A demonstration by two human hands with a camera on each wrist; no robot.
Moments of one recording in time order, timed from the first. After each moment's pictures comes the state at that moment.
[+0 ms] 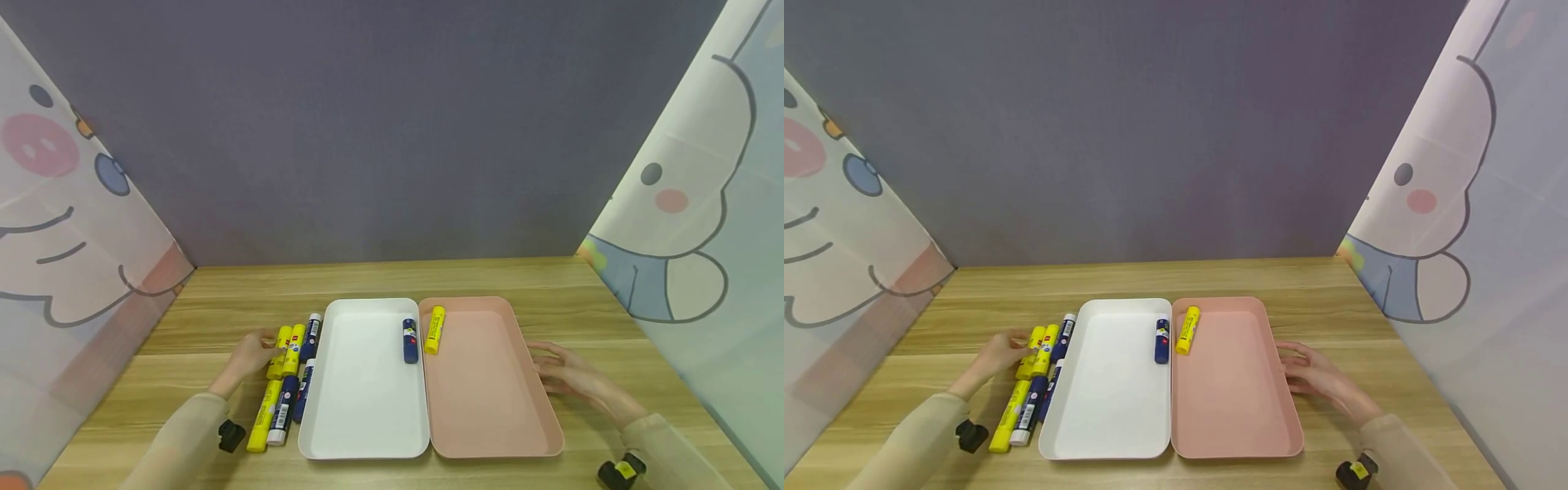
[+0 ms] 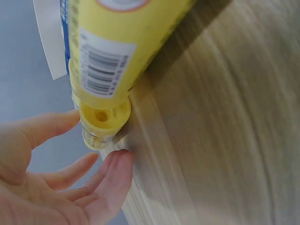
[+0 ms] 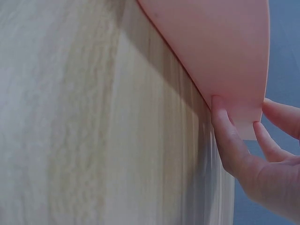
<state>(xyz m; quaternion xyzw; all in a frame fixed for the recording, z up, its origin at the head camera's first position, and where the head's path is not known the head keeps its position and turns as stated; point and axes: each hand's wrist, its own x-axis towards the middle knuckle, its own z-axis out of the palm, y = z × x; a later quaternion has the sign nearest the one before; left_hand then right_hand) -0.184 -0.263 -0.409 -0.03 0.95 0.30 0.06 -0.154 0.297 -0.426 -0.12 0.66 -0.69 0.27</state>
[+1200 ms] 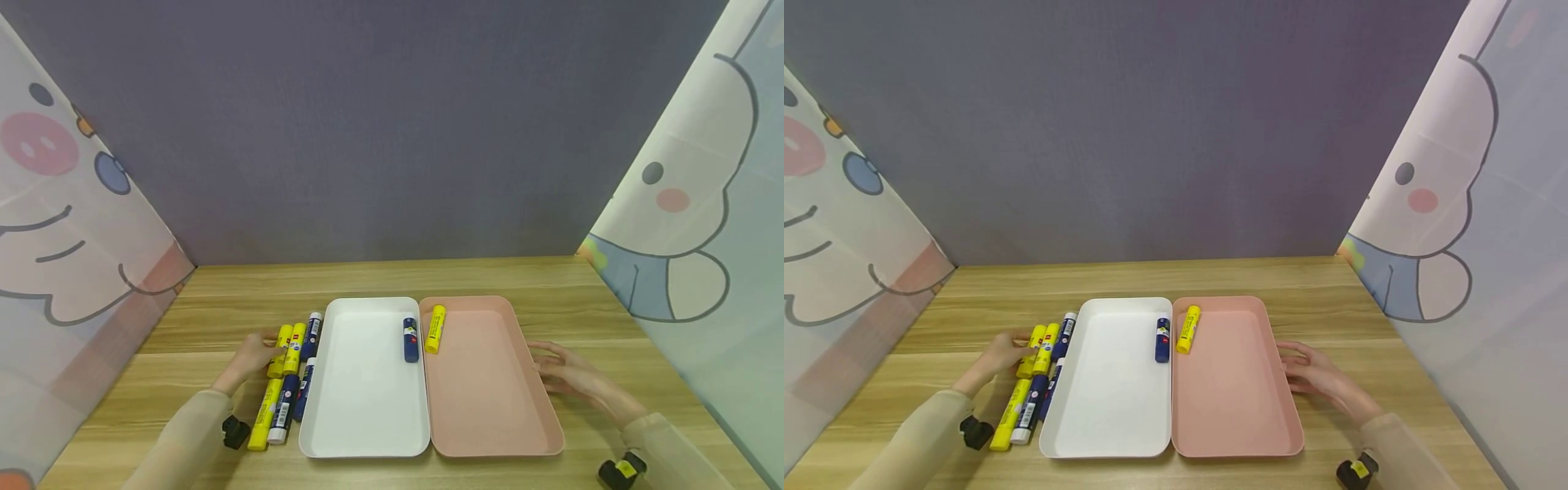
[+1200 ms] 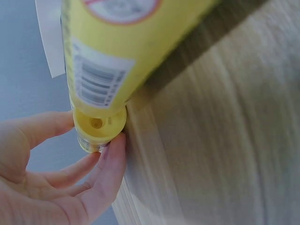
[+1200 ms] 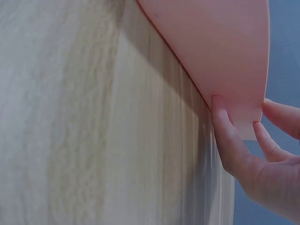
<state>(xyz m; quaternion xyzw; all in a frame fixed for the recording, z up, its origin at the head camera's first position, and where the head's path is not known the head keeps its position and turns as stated) -0.186 -0.261 -0.416 -0.05 0.92 0.38 0.10 -0.154 0.295 -0.425 -0.10 0.68 -0.68 0.26</state>
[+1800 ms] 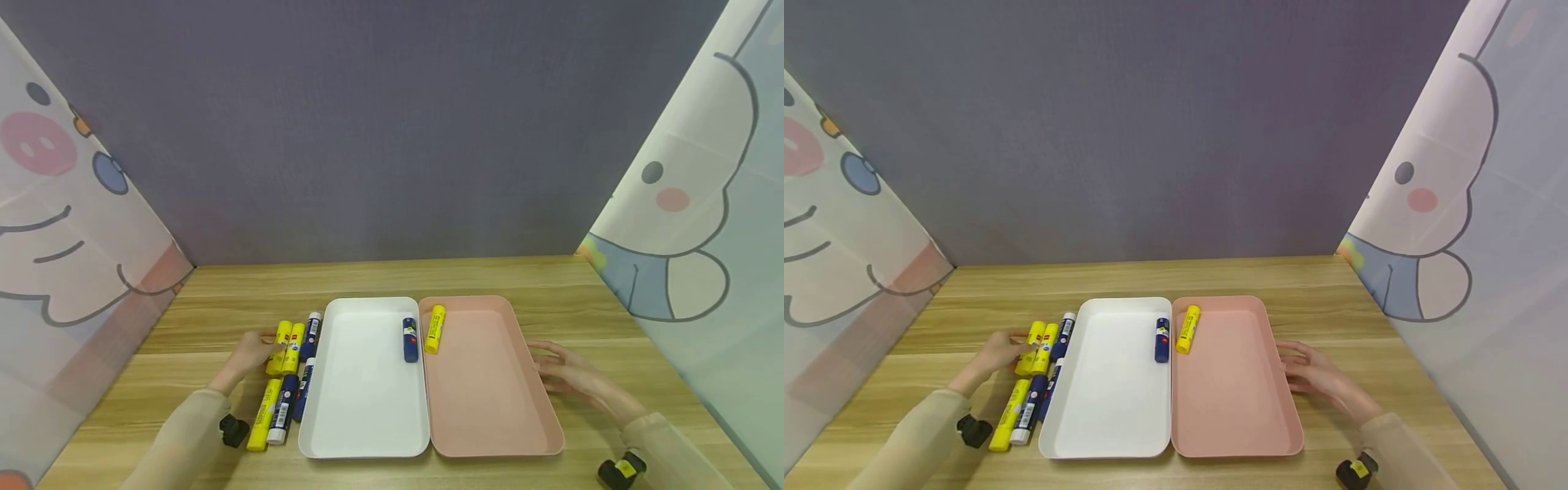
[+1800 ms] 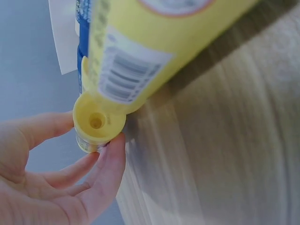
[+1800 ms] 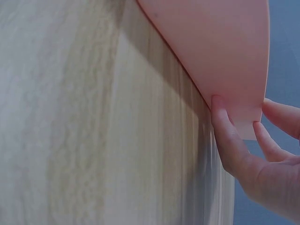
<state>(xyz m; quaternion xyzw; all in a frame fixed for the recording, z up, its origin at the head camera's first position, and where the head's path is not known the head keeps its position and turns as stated) -0.185 -0.260 -0.406 -0.05 0.91 0.40 0.10 -0.154 0.295 -0.424 -0.09 0.69 -0.67 0.26</state>
